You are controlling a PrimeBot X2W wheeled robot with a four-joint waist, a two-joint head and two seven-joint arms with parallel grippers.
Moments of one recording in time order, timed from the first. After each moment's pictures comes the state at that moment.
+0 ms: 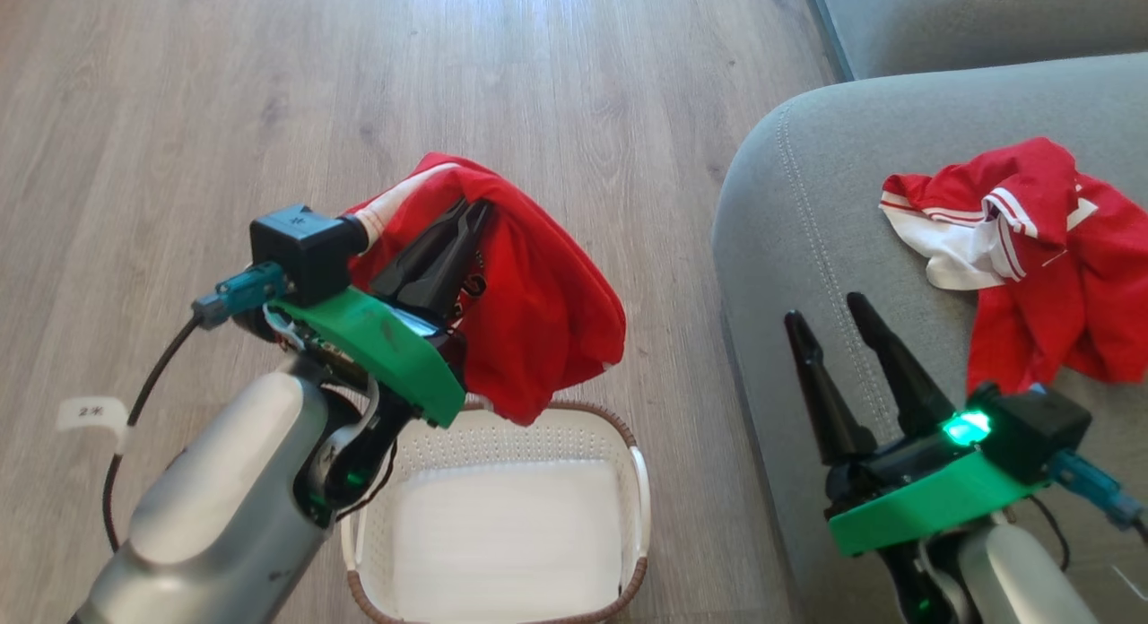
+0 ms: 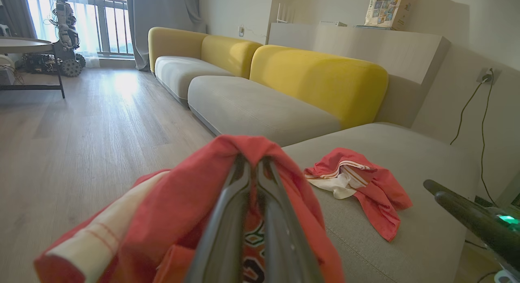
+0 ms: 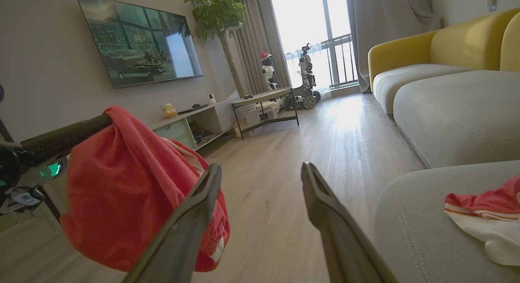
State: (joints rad) left arm -0.50 0.35 -0.67 0.09 -0.73 0.02 -0.04; right arm -0.05 -0.18 0.25 -0.02 0.48 0.13 -0.22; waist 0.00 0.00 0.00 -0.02
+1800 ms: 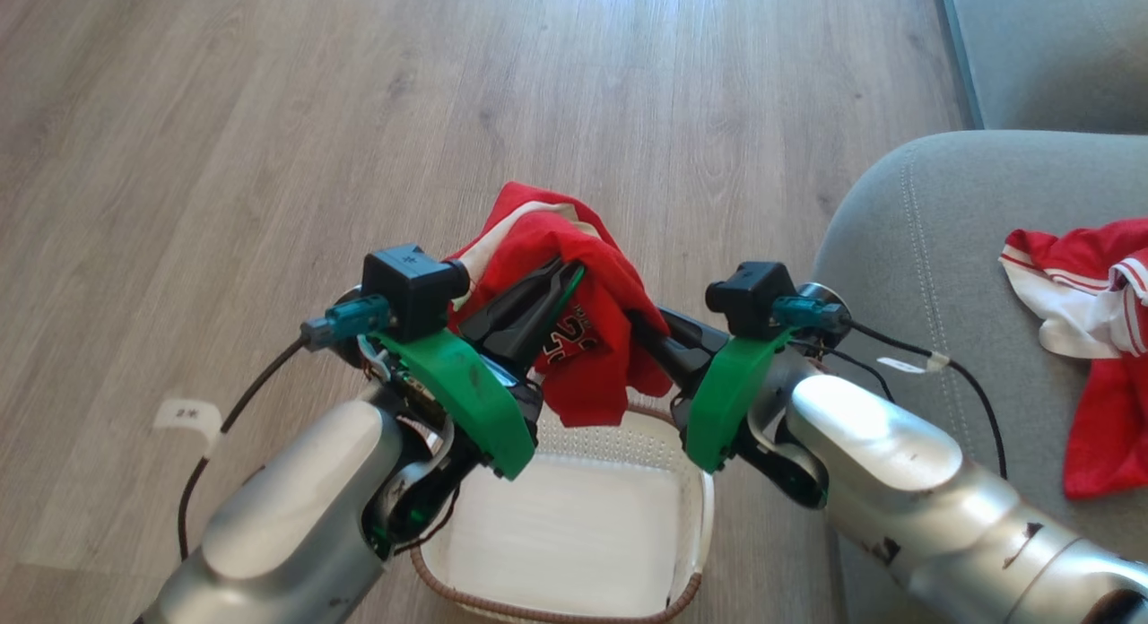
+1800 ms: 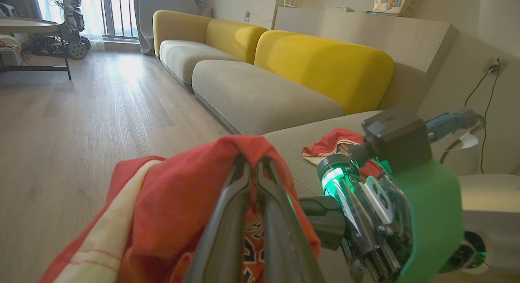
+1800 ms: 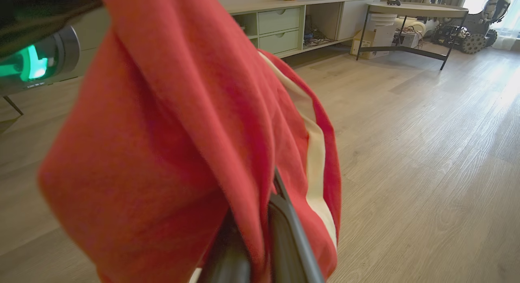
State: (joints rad) left arm -0.51 0.30 -0.79 0.10 -0.73 -0.02 -0.01; right arm -0.72 -0.21 1.01 0.66 0.76 0.13 -0.24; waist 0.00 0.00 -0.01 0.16
